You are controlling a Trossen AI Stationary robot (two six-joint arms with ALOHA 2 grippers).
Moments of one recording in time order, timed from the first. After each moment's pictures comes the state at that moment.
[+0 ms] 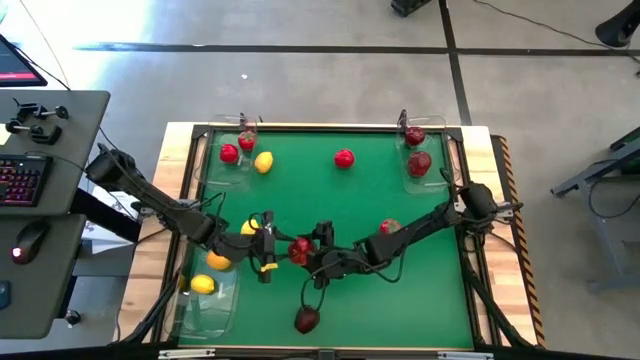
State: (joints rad) left arm -0.51 1.30 0.68 0.15 -0.53 -0.08; right arm 0.37 1.99 1.31 0.14 0.58 -0.21
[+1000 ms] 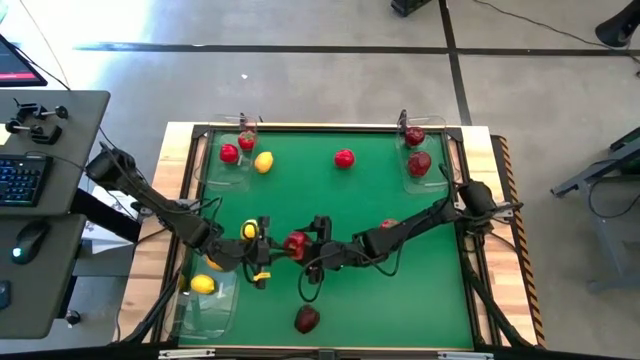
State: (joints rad) left arm -0.59 1.29 0.68 0.16 -0.62 0.06; right arm 0.33 1.99 1.31 0.19 0.52 -0.10
